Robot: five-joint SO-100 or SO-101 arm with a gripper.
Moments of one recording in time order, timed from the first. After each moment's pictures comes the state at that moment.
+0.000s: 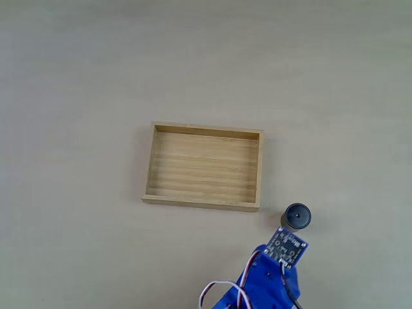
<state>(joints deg) 42.0 -48.4 67.0 38.8 15.4</state>
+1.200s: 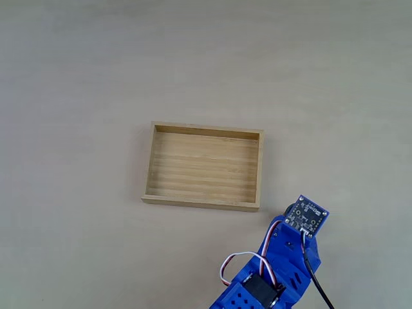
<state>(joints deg) 39.6 -25.5 53.2 27.9 13.8</state>
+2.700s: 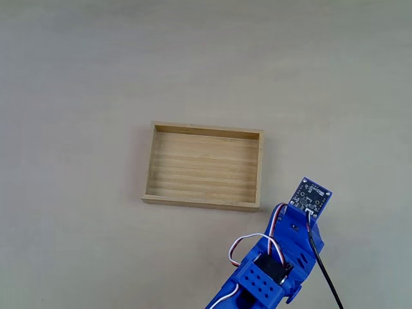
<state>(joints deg) 37.2 -11.6 45.4 23.9 13.8</state>
